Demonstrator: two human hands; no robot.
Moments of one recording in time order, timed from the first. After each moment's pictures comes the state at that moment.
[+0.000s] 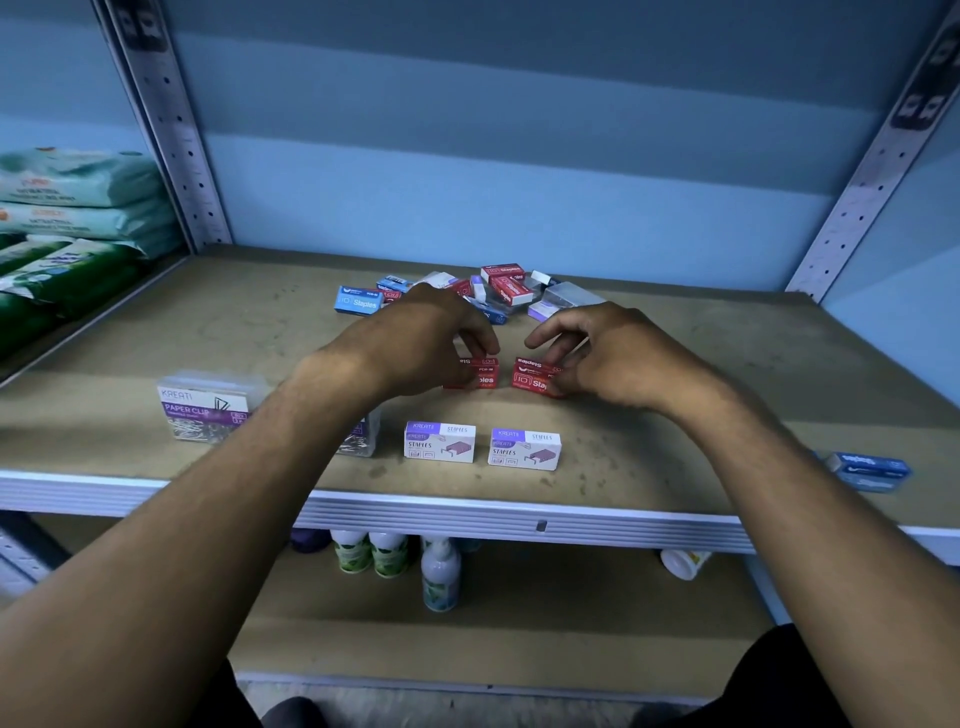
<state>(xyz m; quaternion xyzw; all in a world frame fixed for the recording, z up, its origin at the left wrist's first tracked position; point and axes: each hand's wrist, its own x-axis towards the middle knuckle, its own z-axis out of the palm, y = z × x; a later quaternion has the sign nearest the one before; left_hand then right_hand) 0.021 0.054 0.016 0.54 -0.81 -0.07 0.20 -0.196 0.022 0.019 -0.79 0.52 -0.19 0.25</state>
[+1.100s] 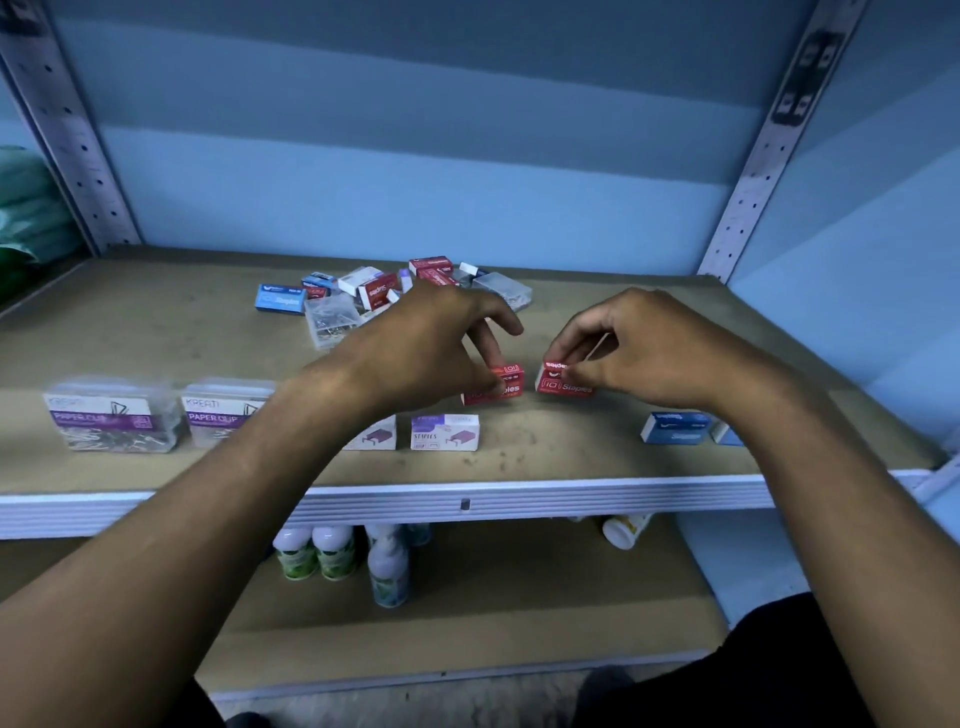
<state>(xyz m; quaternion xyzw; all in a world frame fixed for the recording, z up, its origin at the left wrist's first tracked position) -0.050 0.080 0.030 0.49 -0.82 -0.14 0.26 -0.272 0.069 0.051 -0.81 0.53 -0.16 0.18</state>
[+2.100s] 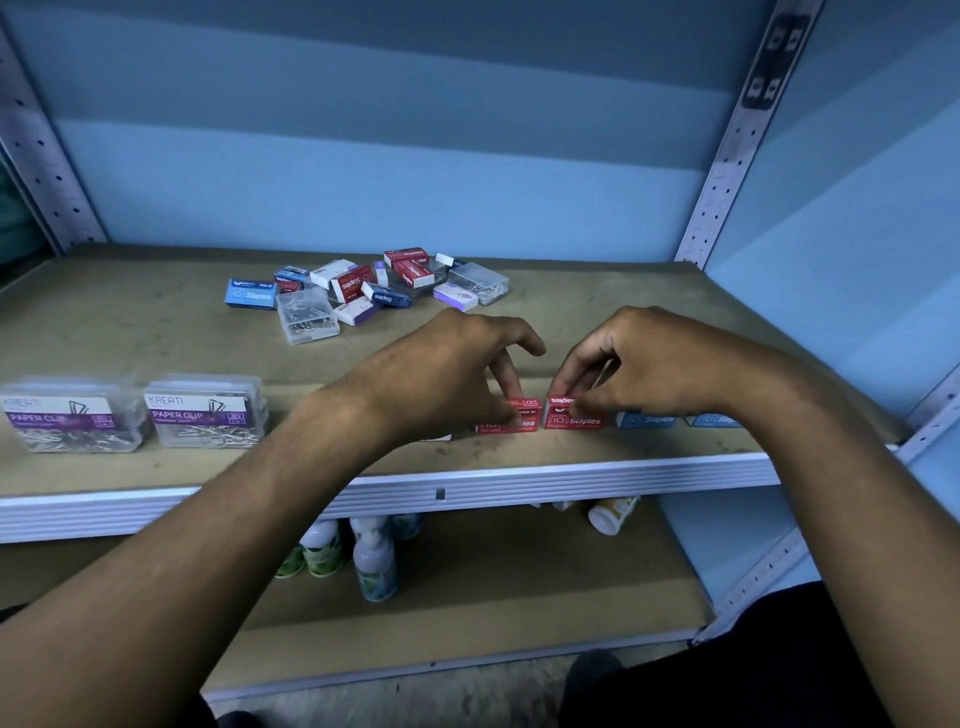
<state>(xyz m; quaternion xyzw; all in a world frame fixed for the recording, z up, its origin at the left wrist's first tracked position) -0.085 0.098 0.024 0.46 -0.85 -0.18 0.20 -0.299 0.079 0.048 -0.82 0.53 -0.06 0.20</state>
